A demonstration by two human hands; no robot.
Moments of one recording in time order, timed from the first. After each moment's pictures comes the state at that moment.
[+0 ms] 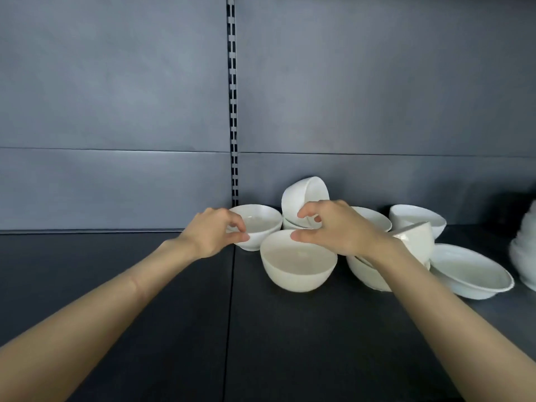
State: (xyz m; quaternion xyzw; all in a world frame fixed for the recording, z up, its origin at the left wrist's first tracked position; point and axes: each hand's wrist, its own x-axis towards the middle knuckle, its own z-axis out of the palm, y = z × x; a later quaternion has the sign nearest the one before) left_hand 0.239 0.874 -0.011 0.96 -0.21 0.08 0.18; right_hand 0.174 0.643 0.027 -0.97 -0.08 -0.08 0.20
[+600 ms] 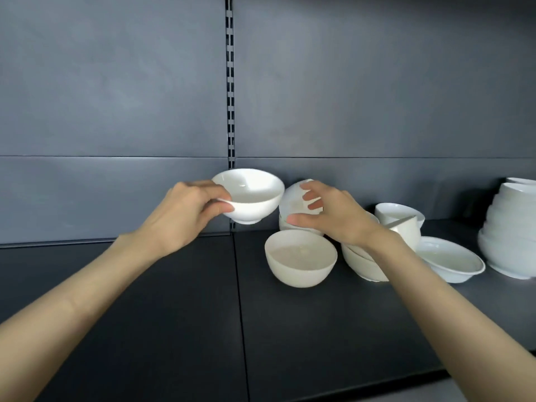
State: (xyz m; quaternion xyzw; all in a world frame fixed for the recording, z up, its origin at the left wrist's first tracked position) left_hand 0.212 0.921 0.030 0.85 -0.37 0.29 0.25; right_hand 0.161 0.664 0.041 -0.94 -0.06 -0.16 0.29
